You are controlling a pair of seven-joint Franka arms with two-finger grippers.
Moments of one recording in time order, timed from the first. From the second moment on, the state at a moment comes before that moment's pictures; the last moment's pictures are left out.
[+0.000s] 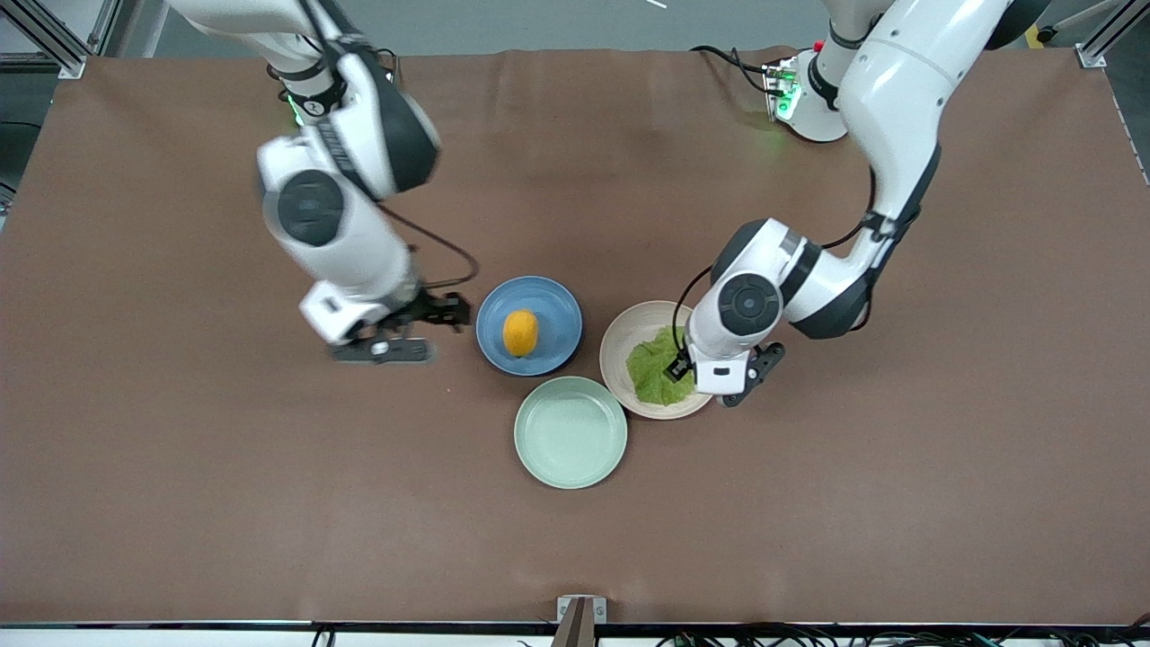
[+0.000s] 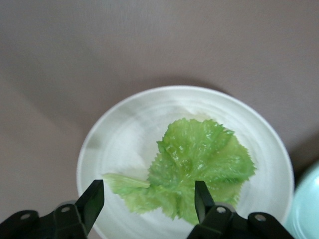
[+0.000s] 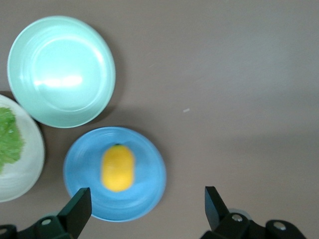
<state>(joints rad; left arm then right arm) -0.21 0.68 -0.38 -1.62 0.18 2.14 -1.47 0.52 0.39 0.03 -1.63 0.04 2.02 0.60</state>
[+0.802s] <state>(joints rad) -0.22 0.75 -0.37 -1.60 0.19 2.22 -1.68 0.61 0.64 0.02 -1.65 0.04 2.24 0.70</state>
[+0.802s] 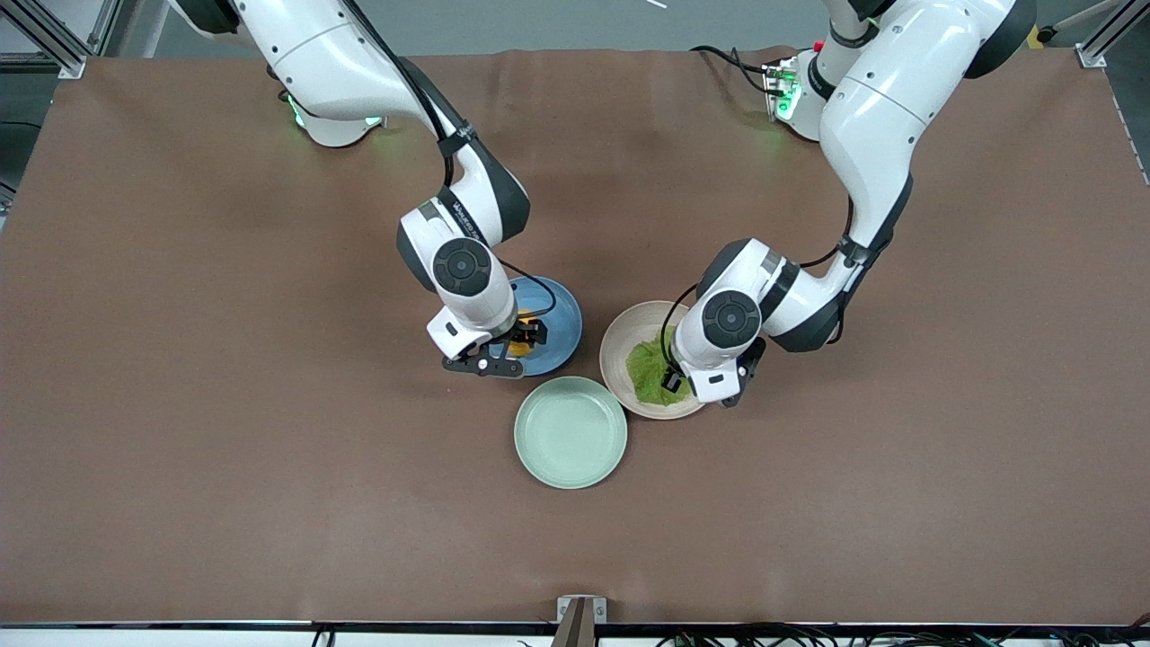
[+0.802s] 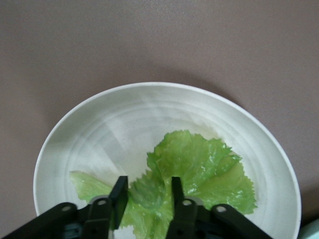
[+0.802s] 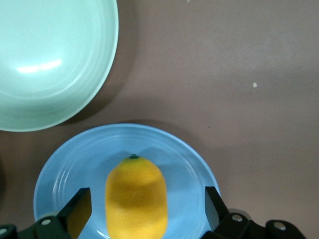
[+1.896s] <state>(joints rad) 0.05 0.54 -0.37 -1.63 0.30 2.16 -1.22 0.63 0.65 0.04 -1.71 0.04 2.29 0.70</state>
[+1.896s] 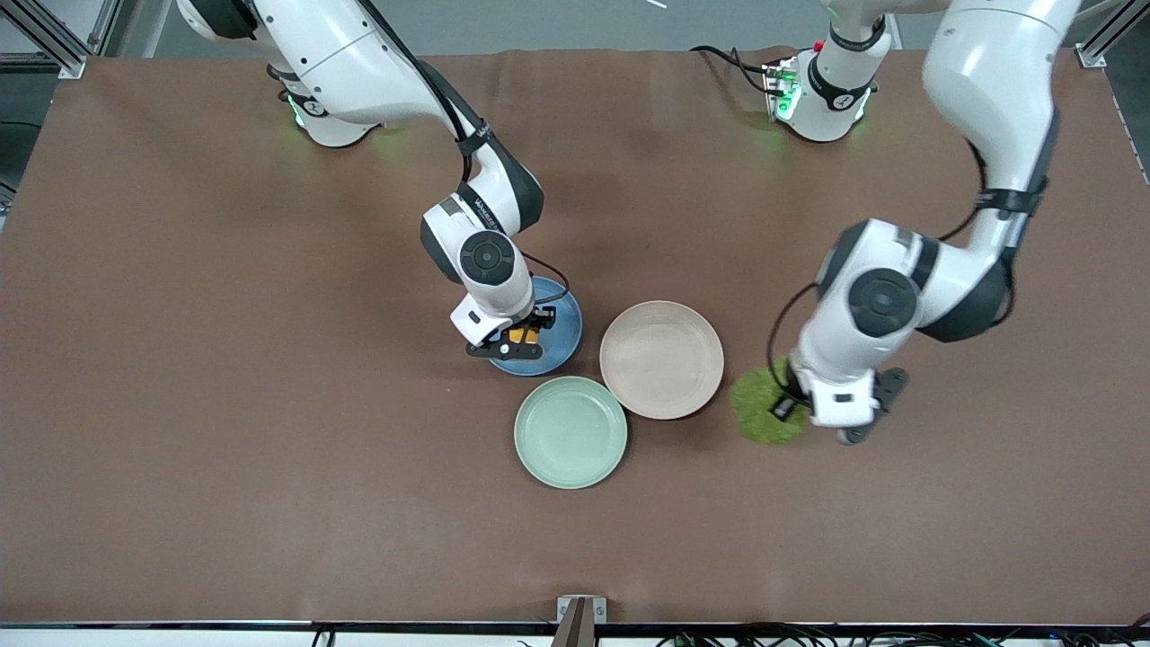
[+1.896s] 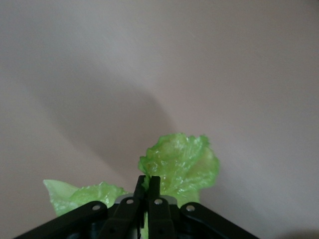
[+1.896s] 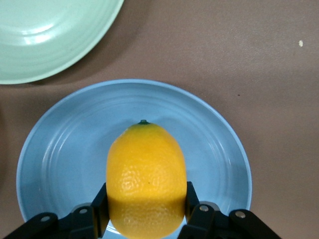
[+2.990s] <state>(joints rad) 0.25 0.51 -0.37 -1.61 0.30 2.17 -0.86 0.01 0.13 0.02 -1.71 0.04 1.65 -0.05</state>
